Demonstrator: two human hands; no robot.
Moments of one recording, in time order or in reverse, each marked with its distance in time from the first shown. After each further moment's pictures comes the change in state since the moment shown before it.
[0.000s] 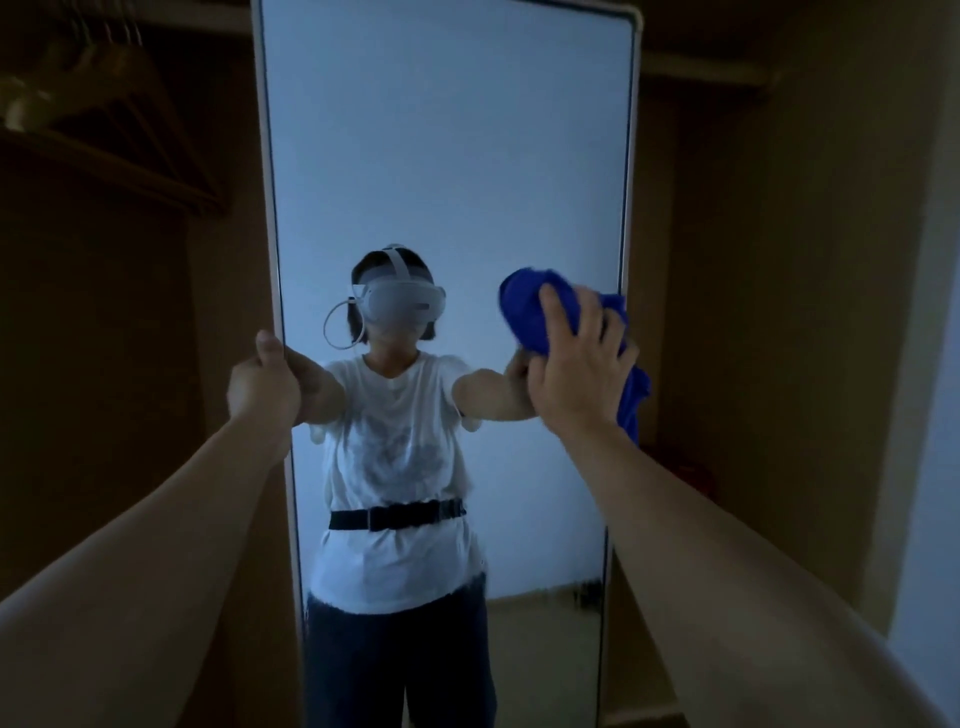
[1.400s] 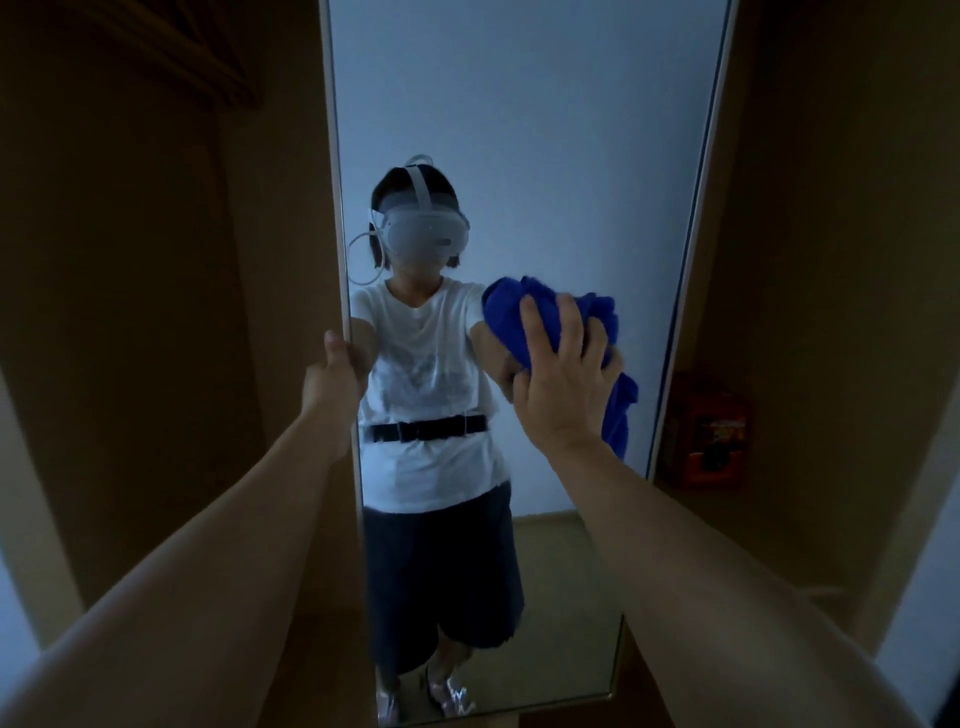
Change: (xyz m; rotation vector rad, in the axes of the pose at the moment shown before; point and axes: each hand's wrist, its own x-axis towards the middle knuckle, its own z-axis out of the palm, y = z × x) left_hand -0.011 -0.111 -0.038 0.081 -0.160 -0.146; right_hand -0.120 -0.046 0.033 -0.013 -0.044 -0.103
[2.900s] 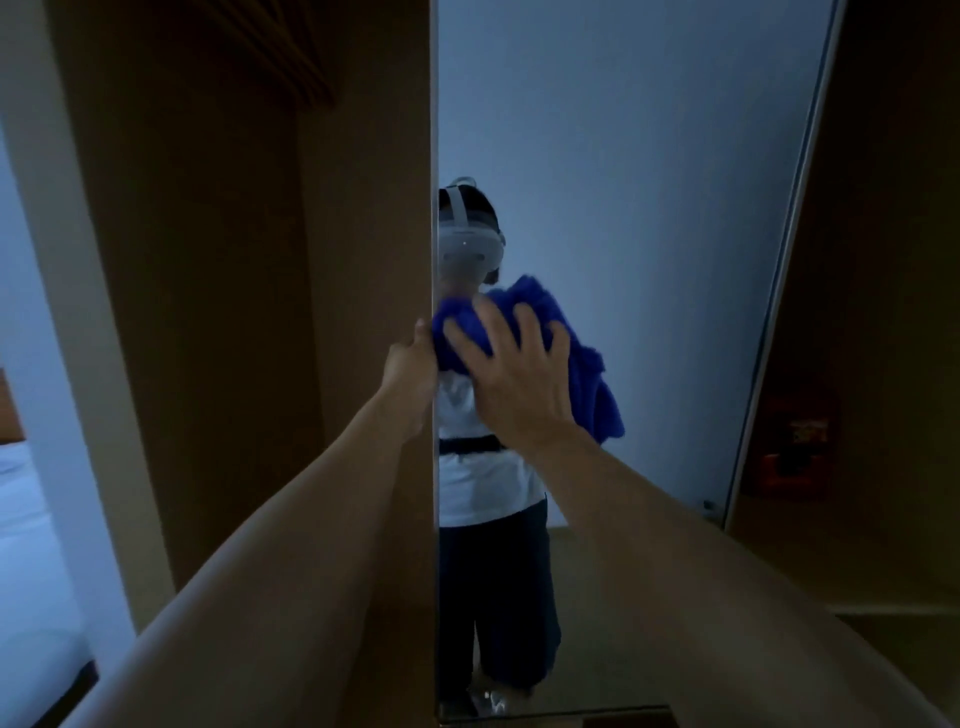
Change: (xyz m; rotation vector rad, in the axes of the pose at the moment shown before) left_hand -0.015 -0.010 -0.016 0.051 -0.146 0.095; right_hand -0.026 -0.106 0.016 -0.029 0.041 -0.368
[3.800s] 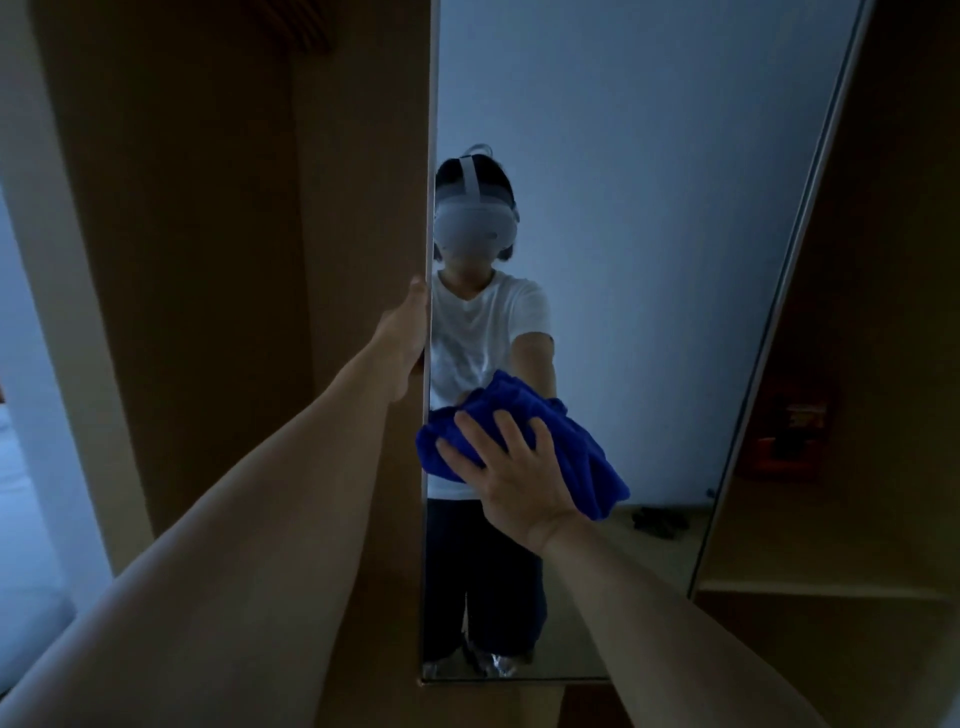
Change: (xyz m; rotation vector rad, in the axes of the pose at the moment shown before) left_hand 0.004 -0.008 -0.002 0.021 -0.069 -0.063; right_hand -0.122 -0.011 0.033 0.044 -0.259 -0.294
